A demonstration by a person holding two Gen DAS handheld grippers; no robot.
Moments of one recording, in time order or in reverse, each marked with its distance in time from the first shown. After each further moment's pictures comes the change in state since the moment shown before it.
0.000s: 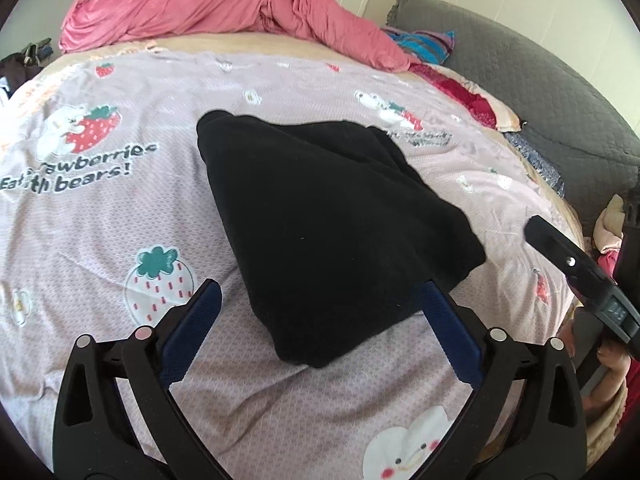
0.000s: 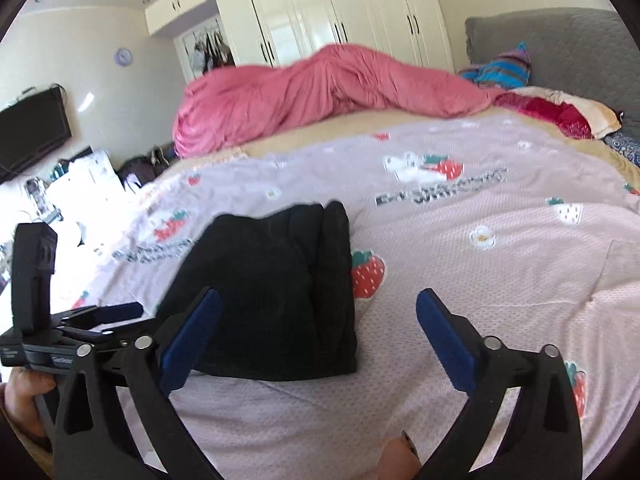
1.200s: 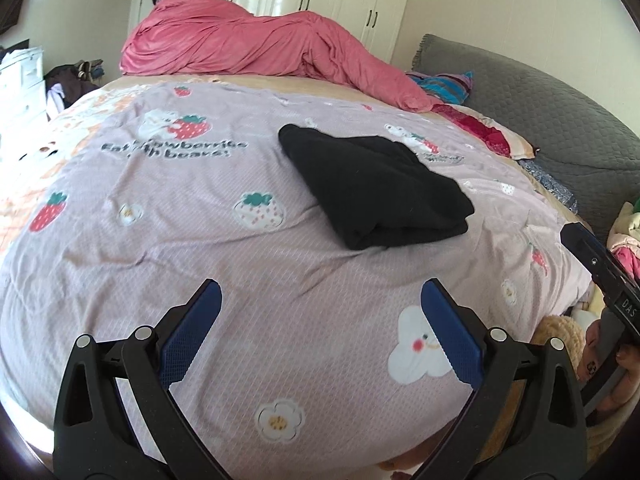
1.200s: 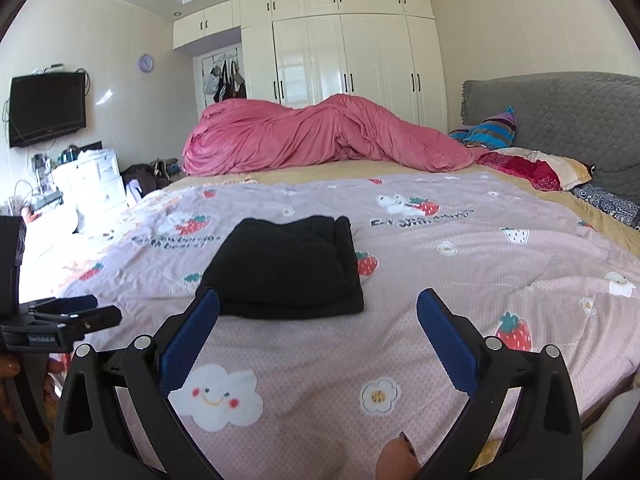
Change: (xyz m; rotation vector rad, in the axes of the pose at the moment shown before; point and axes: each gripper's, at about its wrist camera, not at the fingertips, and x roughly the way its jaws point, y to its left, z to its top) left arm -0.103 0.016 -0.105 -0.037 -0.175 0.135; right arm -0.104 0.054 -0.073 -0.138 -0.163 -0.092
